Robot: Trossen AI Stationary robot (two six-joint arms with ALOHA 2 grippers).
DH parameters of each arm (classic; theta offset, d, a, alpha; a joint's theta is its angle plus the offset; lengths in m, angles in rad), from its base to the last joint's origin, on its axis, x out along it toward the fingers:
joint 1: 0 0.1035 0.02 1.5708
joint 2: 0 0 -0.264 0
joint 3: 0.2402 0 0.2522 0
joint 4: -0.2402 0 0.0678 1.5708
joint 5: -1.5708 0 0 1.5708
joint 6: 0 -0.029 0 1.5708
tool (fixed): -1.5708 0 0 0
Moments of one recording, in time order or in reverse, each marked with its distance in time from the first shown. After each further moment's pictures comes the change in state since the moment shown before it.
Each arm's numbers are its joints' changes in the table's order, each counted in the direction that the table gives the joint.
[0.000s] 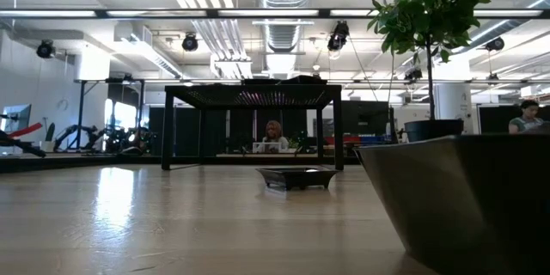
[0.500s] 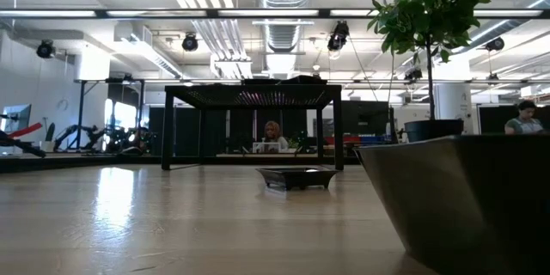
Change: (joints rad) left arm 0.011 0.050 -0.057 0.099 -0.050 0.142; right arm 0.000 0.001 0.000 -0.072 -0.001 0.063
